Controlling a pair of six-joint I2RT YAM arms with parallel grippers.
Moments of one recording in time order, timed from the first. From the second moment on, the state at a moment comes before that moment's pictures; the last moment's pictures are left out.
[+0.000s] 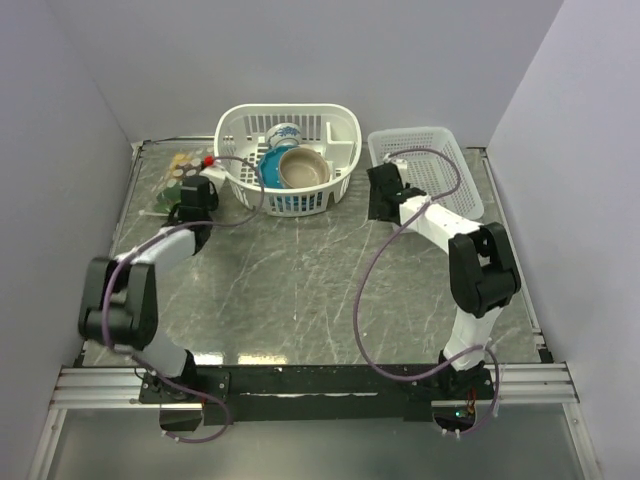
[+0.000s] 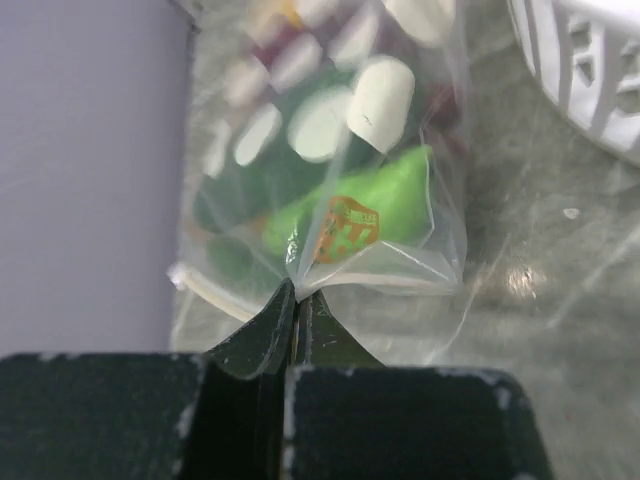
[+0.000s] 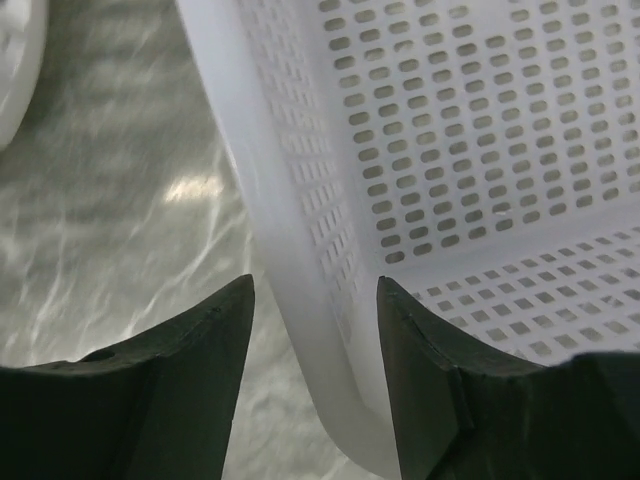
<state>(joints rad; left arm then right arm) -0.14 1.58 0.90 0.20 -0.40 0.37 0.38 1.83 1.30 -0.37 0.41 0.37</state>
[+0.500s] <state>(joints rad) -0.14 0.94 1.10 -0.60 -0.20 0.25 0.58 1.46 0.94 -0.39 0.39 0.54</state>
